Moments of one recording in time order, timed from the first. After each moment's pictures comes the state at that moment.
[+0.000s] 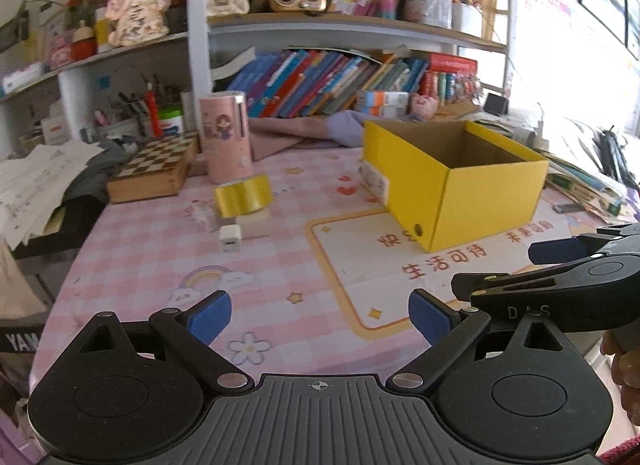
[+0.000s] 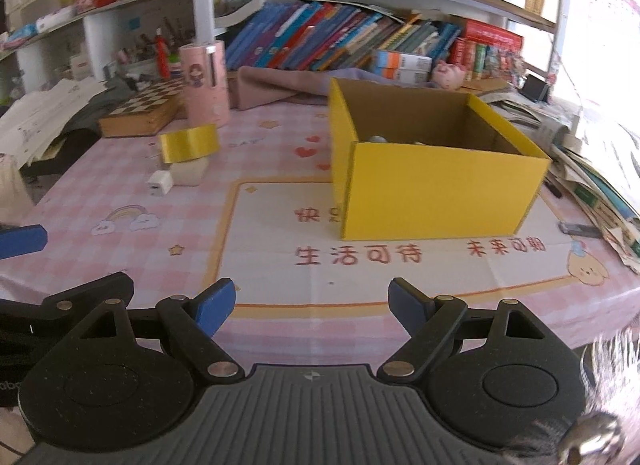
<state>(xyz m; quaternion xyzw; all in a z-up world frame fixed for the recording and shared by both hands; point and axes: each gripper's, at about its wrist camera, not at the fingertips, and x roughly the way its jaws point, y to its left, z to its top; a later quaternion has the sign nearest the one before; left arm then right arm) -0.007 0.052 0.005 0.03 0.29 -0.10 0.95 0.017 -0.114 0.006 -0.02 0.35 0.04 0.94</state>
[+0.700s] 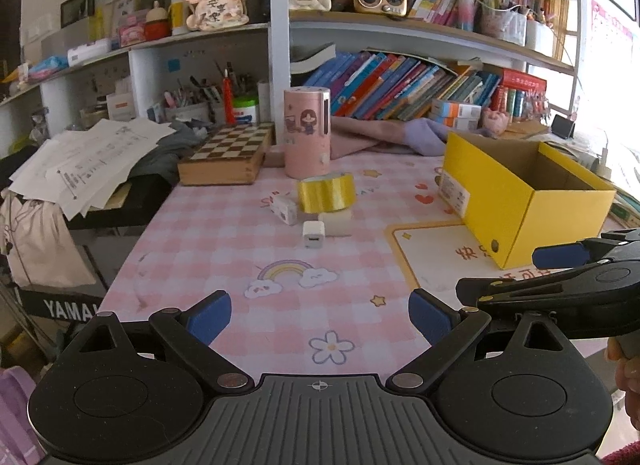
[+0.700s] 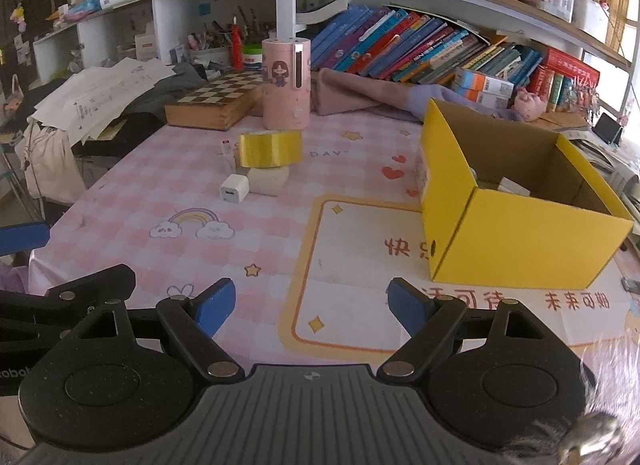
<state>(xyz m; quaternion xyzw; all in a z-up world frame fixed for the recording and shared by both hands) 0.005 0.093 0.005 0.01 0.30 -0.01 0.96 0.053 -0.062 0.007 -0.05 0.35 0.13 0.93</state>
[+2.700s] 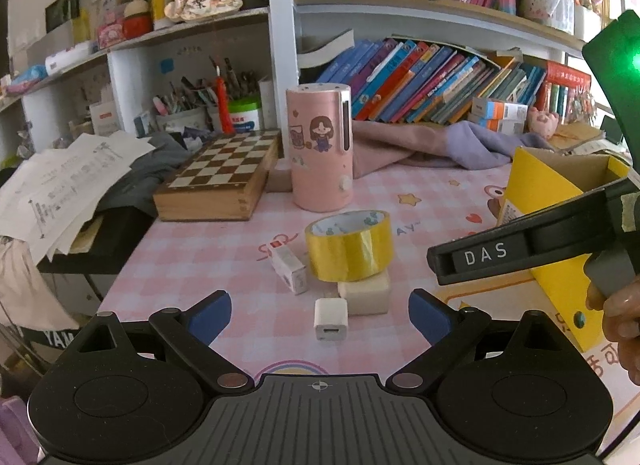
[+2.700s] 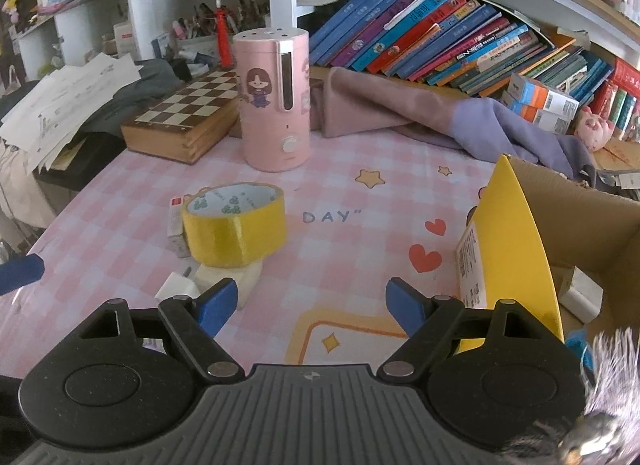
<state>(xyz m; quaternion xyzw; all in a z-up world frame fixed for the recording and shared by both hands) 0.151 0.085 -0.021 0.02 0.30 0.01 0.95 0.247 -0.037 -0.005 -0.06 0.38 0.16 0.91</state>
